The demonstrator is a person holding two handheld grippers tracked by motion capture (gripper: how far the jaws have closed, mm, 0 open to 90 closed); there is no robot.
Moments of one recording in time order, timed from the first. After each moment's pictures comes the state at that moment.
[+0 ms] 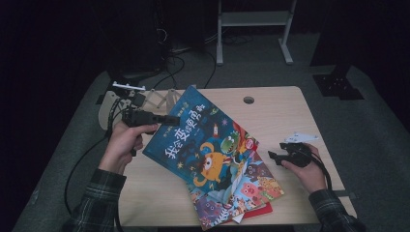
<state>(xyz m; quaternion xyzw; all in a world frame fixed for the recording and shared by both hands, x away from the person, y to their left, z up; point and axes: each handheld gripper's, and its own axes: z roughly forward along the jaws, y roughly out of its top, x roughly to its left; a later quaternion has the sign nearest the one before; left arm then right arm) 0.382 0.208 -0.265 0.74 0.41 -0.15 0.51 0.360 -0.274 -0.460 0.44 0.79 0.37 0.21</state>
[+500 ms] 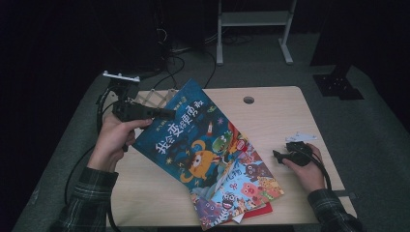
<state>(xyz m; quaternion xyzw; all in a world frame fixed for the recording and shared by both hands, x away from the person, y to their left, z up) 0.365 0.210 -0.226 0.77 0.39 -0.08 0.51 0.372 -0.283 -0.478 0.48 0.78 0.32 0.23</state>
